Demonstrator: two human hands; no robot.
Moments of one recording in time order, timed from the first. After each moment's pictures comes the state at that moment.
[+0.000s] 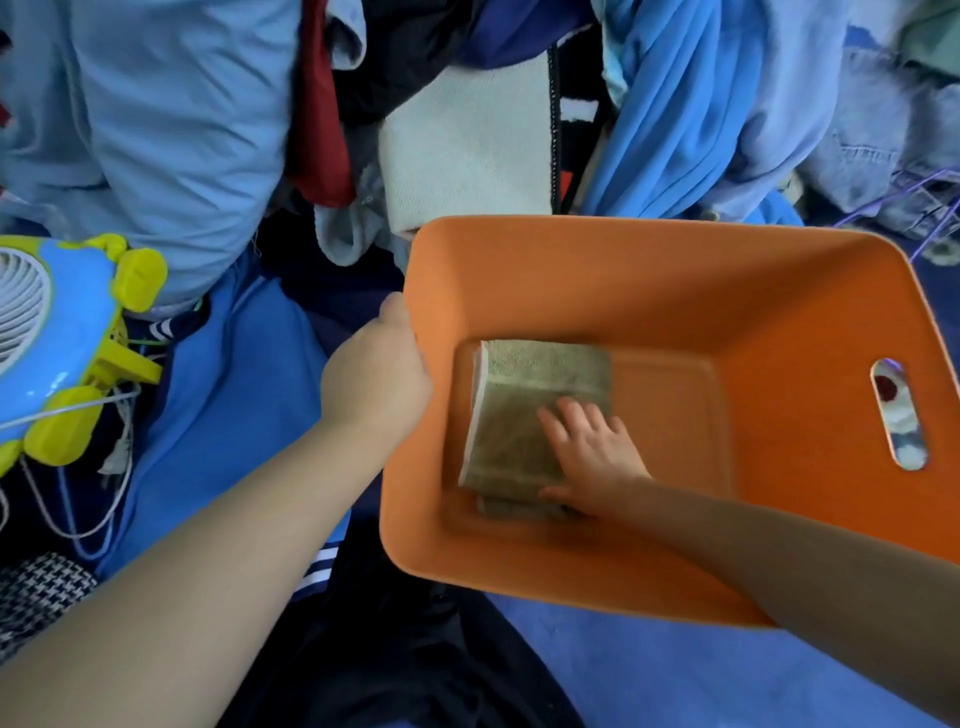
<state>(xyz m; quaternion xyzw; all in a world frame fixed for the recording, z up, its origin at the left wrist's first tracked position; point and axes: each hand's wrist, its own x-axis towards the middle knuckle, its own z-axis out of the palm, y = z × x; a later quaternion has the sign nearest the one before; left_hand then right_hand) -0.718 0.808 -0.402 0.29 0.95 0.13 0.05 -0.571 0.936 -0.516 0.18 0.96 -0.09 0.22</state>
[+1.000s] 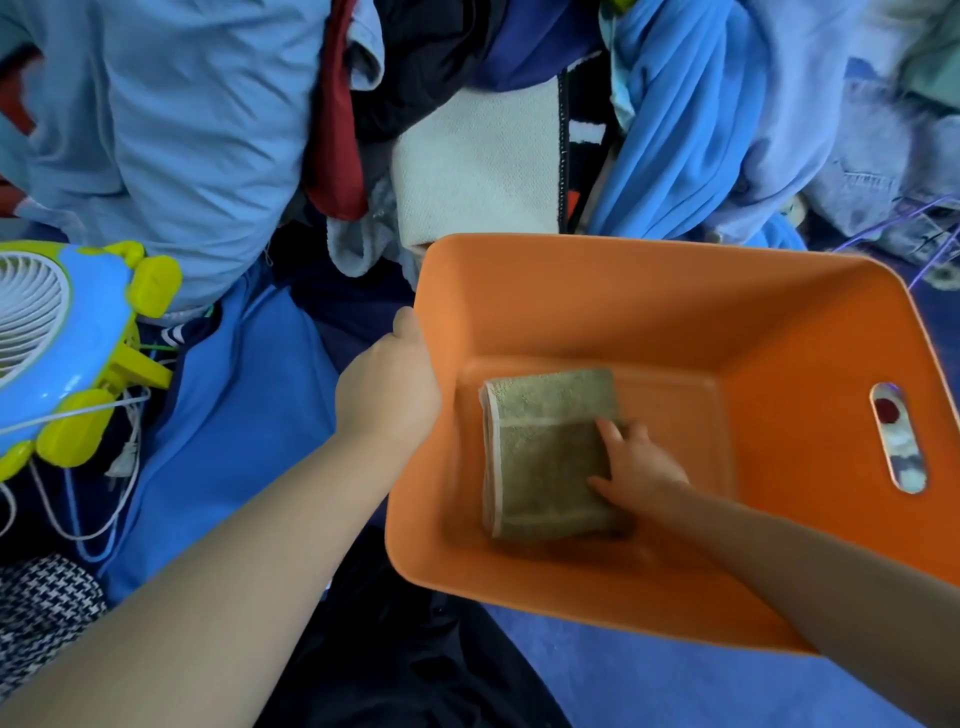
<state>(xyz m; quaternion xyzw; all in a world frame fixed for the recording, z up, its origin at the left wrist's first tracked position) -0.718 0.811 -0.409 0.28 0.95 0.09 0.06 -0.557 0.970 -0.520 0.31 0.89 -0.17 0.27</state>
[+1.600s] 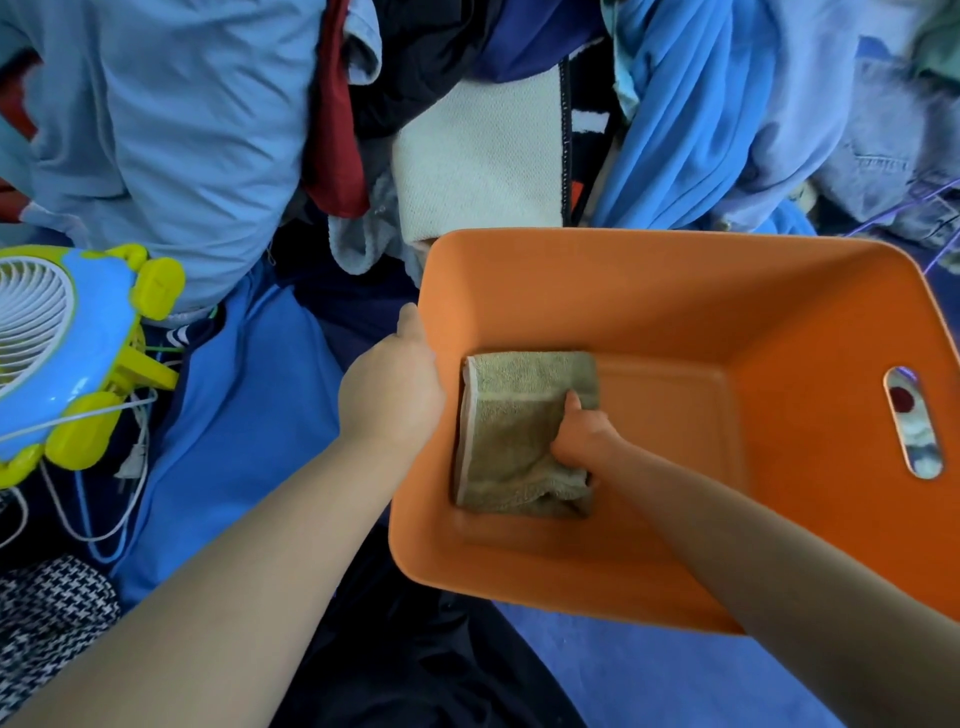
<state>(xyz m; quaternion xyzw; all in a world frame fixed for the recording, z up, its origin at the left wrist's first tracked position) -0.720 0.809 -0.413 0.29 0.95 0.09 0.05 -0.624 0.950 -0.528 0.39 0.82 -0.24 0.36</state>
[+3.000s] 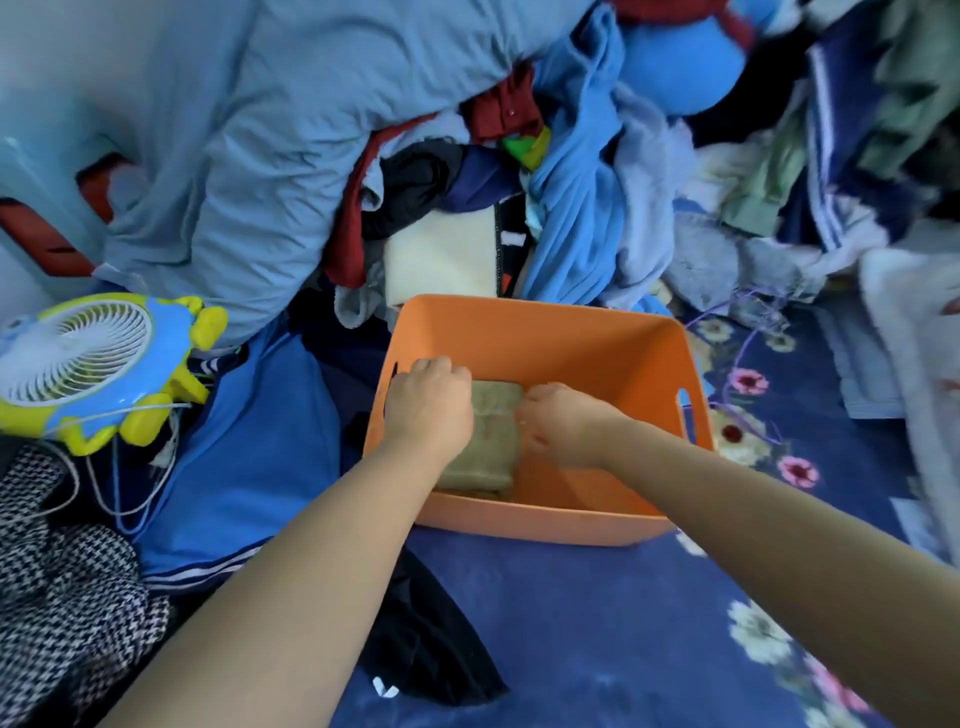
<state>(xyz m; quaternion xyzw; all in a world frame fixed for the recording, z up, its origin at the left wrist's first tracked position) -0.602 0.821 -0.308 0.39 0.92 -0.03 0.02 -0.520 0.947 -0.321 0.04 0.98 -0.06 0.18</state>
